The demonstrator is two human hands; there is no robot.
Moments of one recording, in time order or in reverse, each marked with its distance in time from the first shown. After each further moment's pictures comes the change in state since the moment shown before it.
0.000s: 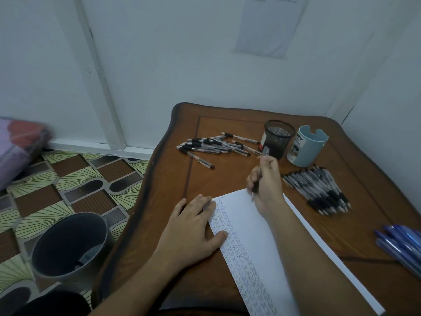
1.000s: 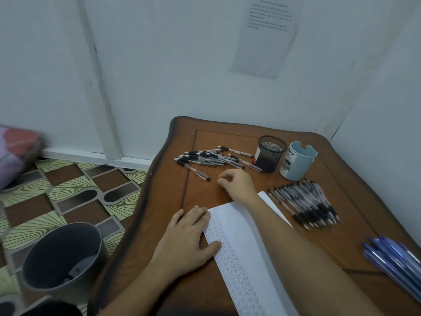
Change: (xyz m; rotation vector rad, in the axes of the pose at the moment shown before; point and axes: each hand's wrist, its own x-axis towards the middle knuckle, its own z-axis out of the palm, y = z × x) left_hand 0.000 -0.001 -0.003 -0.075 0.031 0.018; right_hand 0.025 -0.006 0.034 -1.153 -0.248 -0.202
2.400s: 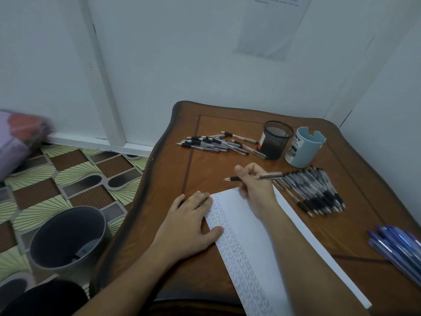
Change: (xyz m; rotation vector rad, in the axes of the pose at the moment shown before) left_hand 0.002 -0.001 0.003 0.020 0.001 -0.006; right_hand -0.047 0.027 0.001 0.997 0.036 0.052
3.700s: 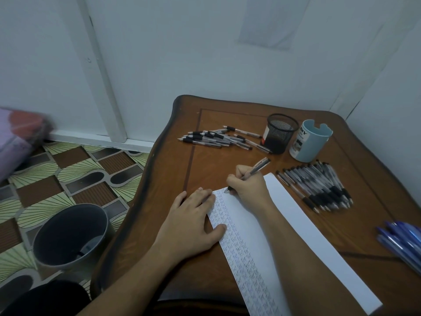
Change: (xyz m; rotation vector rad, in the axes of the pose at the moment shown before) left_hand -0.001 0.002 0.002 -0.042 0.058 0.010; right_hand 0.007 0.020 0.012 -0.313 -0.027 -0.134
